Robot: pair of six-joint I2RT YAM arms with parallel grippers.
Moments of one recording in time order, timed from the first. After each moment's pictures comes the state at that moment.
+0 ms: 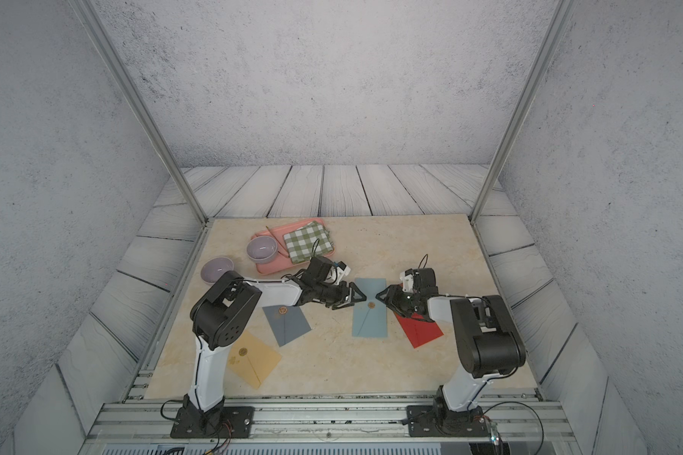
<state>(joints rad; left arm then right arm) -0.68 2.11 1.21 0.12 0.68 -0.78 0.15 1.66 0.65 0.13 -0.64 0.71</state>
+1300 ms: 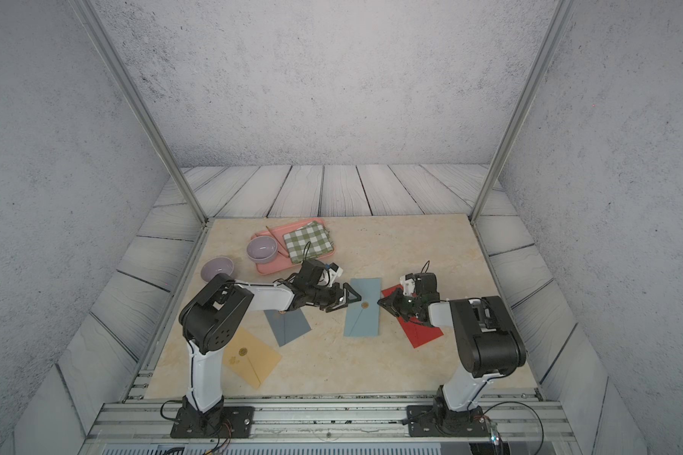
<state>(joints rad) -0.65 2.01 1.08 0.20 0.64 -0.82 0.14 1.66 0.58 0.25 -0.73 0.82</state>
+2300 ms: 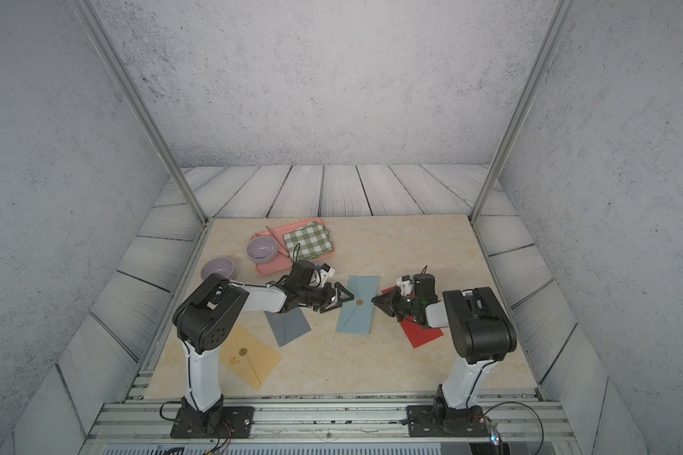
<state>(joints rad) -0.60 2.01 1.01 0.30 0.71 -0.86 0.14 1.77 0.57 0.47 -0.86 1.01</state>
